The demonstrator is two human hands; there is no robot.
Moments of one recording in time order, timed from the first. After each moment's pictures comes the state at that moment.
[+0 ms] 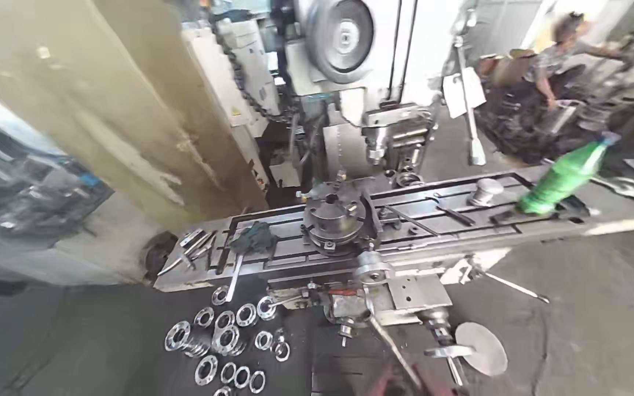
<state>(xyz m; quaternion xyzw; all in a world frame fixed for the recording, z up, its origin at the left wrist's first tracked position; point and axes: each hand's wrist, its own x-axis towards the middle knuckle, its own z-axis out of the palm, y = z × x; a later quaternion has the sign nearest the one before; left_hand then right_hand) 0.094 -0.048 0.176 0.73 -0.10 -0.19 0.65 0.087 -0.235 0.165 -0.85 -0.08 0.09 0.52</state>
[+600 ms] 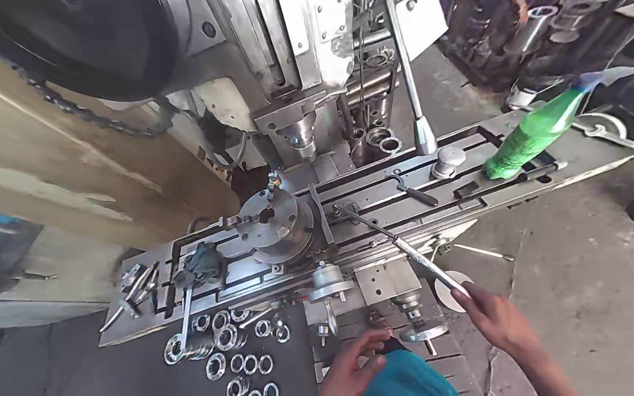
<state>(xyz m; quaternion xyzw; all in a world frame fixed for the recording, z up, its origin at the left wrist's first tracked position) 0.221 -0.090 0.195 0.68 -0.20 -0.30 0.64 0.234 -0.444 0.184 -0.94 0.11 0.06 0.30</state>
